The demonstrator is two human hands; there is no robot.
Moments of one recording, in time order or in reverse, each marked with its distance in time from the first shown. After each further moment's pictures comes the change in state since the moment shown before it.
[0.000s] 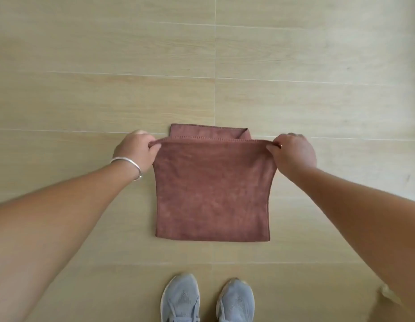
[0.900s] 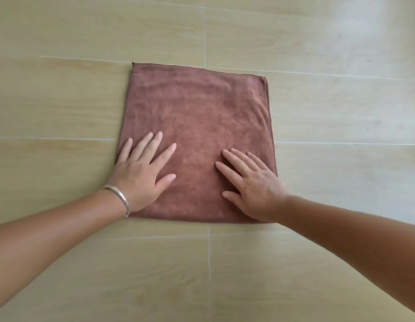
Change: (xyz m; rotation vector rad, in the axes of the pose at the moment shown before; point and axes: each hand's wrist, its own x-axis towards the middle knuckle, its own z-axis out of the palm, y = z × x) left_hand 0.054 -0.023 0.157 0.372 0.097 0.425; right_hand 0.025 -0.002 0.168 -0.351 -0.061 -0.702
